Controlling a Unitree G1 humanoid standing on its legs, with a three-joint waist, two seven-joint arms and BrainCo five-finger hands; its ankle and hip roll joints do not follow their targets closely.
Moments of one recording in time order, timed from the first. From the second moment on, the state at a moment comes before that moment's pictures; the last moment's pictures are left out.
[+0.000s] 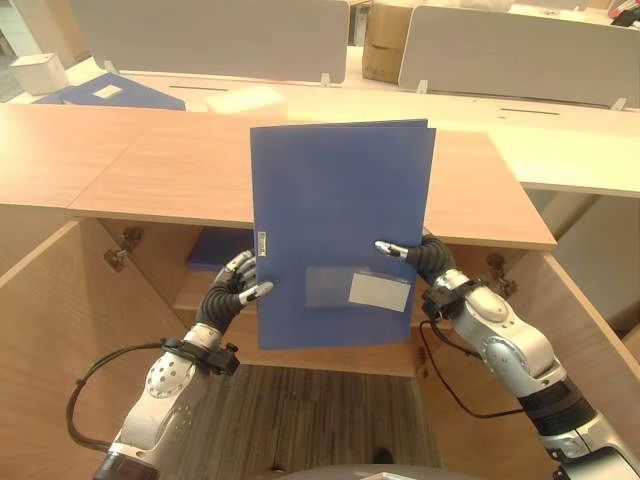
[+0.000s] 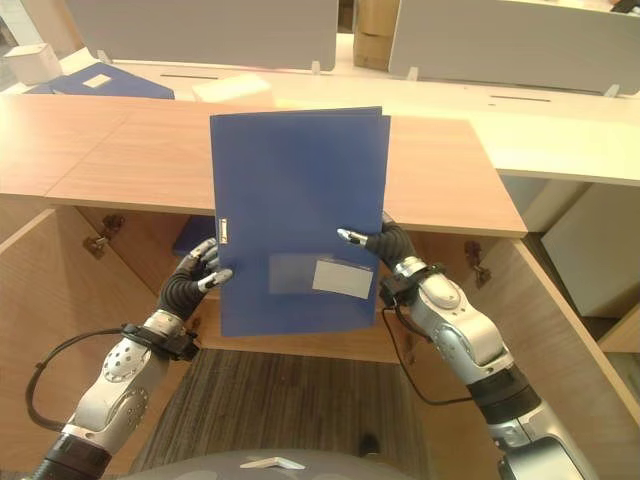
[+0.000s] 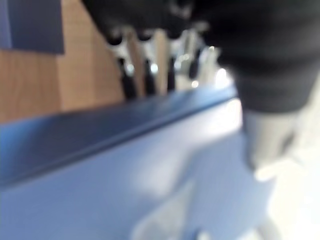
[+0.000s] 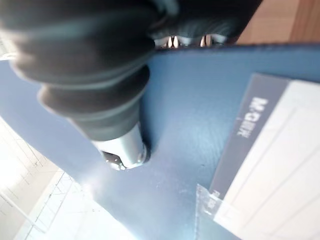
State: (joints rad) left arm 0.12 0.48 -0.17 -0.10 -0.58 -0.25 -0.29; right arm -0.23 -0.48 0.31 -0.15 0.64 0.16 0.16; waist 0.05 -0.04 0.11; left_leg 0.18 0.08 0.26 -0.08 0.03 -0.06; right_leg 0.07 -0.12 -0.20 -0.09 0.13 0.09
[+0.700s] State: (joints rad) left arm 0.23 0.46 -0.17 -0.10 -0.62 -0.47 -0.19; right arm 0.06 -0.51 0.40 -0.12 0.23 -0.17 0.25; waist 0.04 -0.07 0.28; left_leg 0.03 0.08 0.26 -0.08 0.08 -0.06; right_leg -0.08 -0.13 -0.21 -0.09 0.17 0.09
